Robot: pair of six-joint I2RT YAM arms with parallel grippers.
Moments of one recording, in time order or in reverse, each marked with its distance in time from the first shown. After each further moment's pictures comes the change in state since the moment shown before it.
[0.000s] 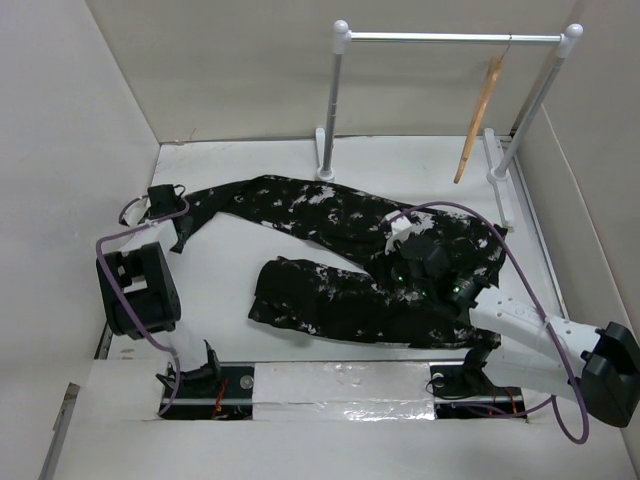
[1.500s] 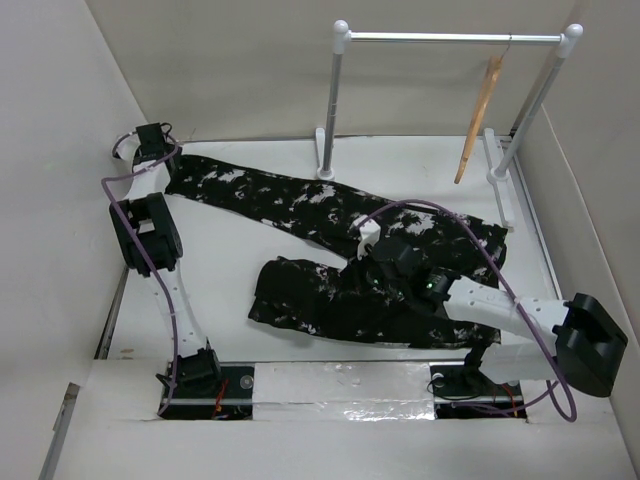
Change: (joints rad) left arm 0.034 0.614 0.886 -0.008 0.114 -0.017; right arm 0.109 0.194 0.092 0.073 -0.016 -0.011
